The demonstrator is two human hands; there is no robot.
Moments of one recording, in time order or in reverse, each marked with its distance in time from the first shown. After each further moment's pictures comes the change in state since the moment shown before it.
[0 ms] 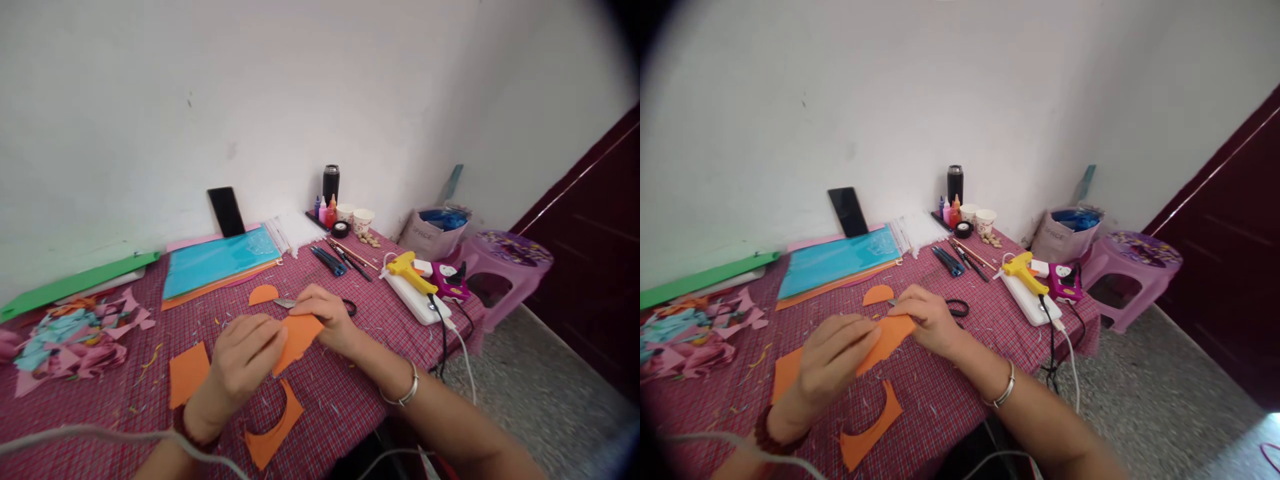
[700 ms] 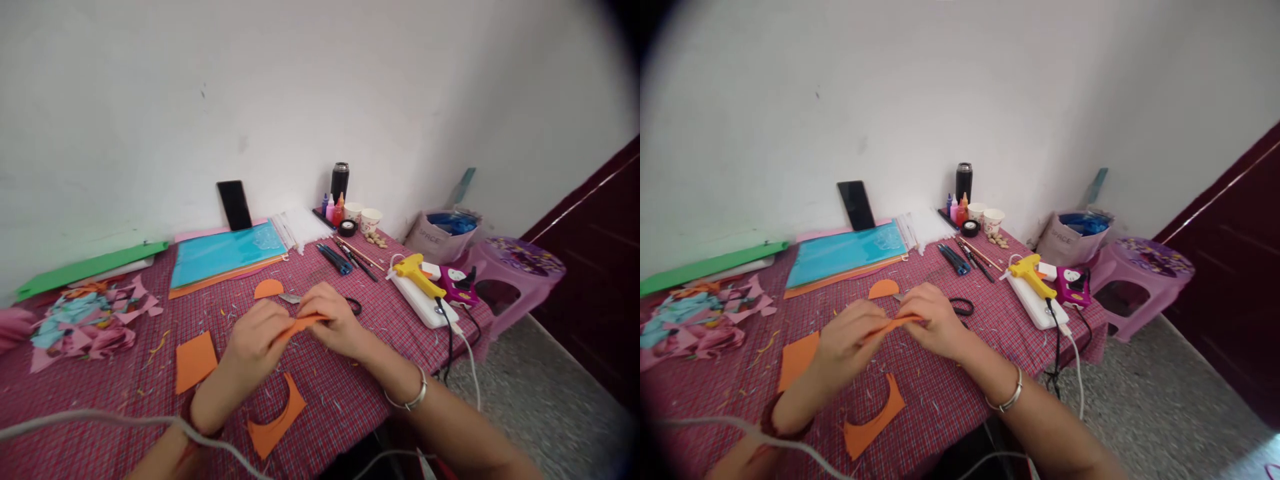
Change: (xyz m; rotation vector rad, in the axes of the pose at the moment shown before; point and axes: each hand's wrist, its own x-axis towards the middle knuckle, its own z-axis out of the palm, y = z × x) left_hand 0.003 0.004 0.008 -0.188 -0.071 -0.315; right_hand -0.002 -0.010 -0.002 -0.081 -0.102 0.071
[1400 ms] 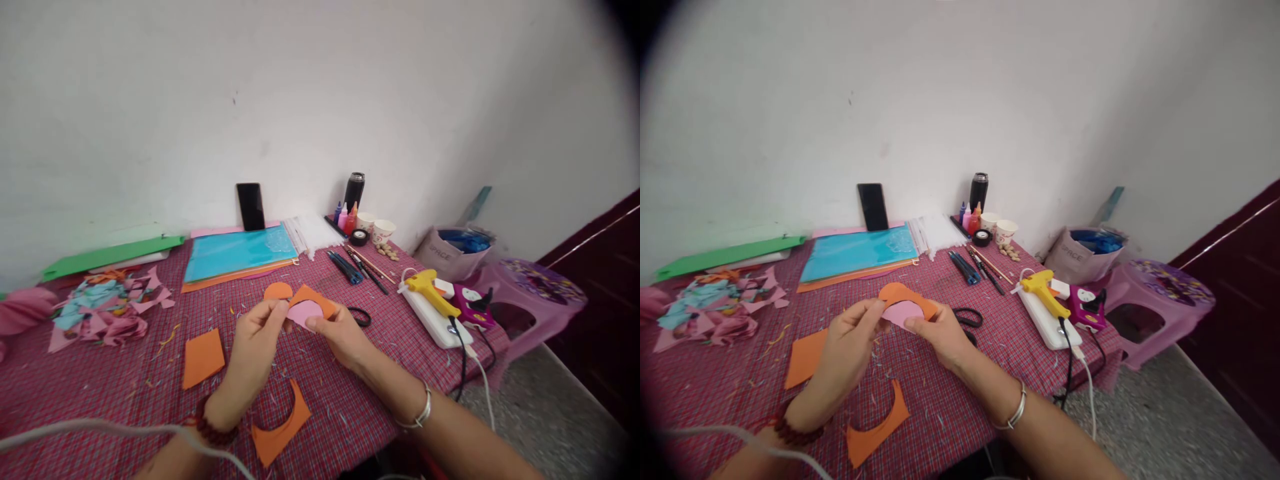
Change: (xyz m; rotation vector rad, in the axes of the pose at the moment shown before) left_hand -0.007 0.001 0.022 -0.692 0.335 -0.916; right_hand -0.002 0.000 0.027 0.862 0.166 0.730
